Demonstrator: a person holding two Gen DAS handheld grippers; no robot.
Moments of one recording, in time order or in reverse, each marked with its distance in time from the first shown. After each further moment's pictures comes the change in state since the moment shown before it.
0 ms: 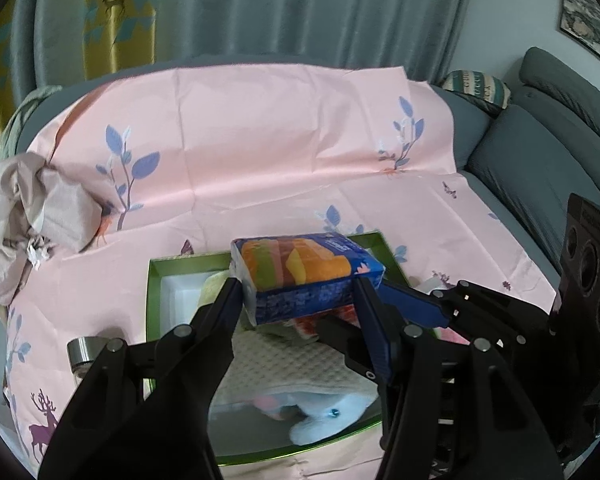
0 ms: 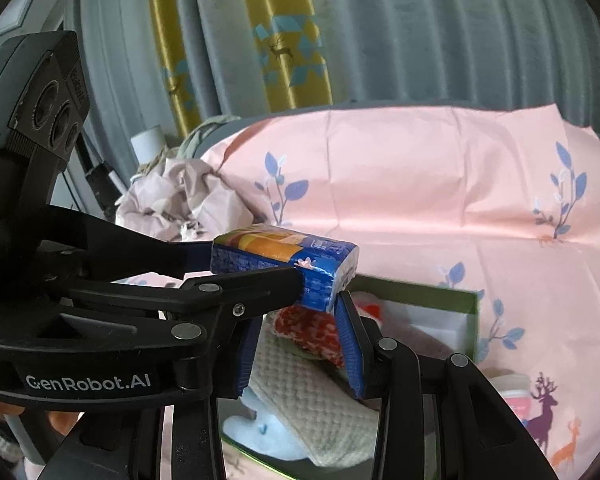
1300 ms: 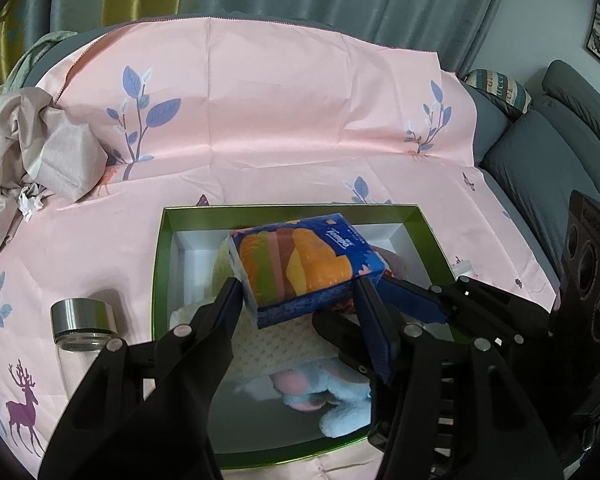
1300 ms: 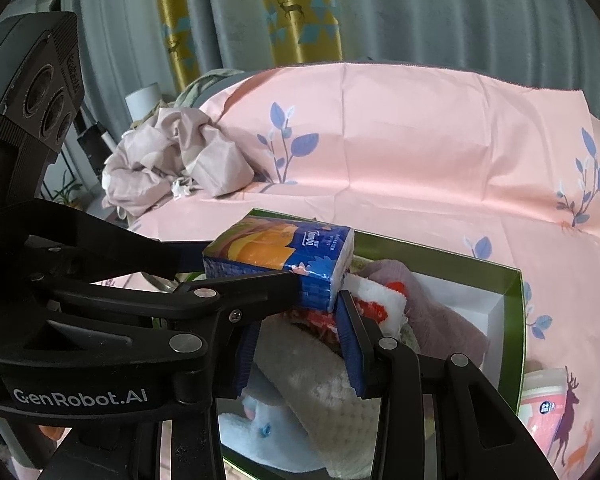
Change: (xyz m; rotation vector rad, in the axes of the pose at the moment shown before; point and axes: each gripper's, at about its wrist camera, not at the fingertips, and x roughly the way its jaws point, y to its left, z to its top) left arm 0.027 0.037 -0.021 -0.107 0.073 -0.015; right arm 0.045 0.013 -0.012 -0.046 0.120 -0.024
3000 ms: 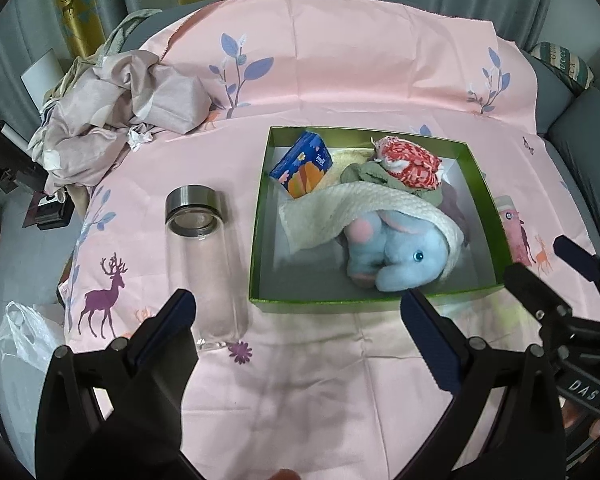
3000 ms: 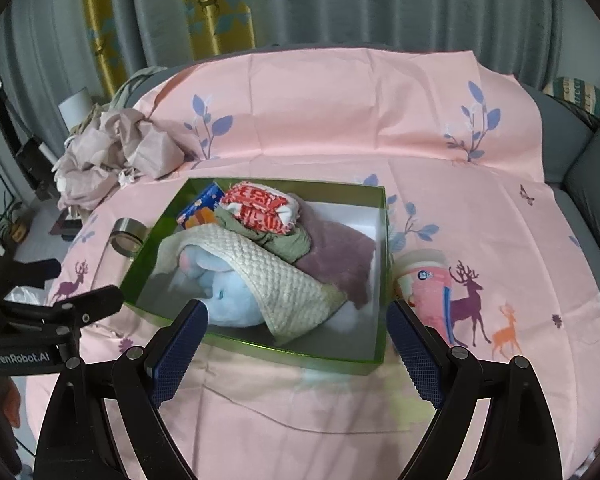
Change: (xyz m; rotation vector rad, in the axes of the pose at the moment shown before) left arm -0.077 -0.015 -0.060 -0.053 0.137 0.332; right arm -0.100 -0.008 -0.033 0.163 0.103 -0.258
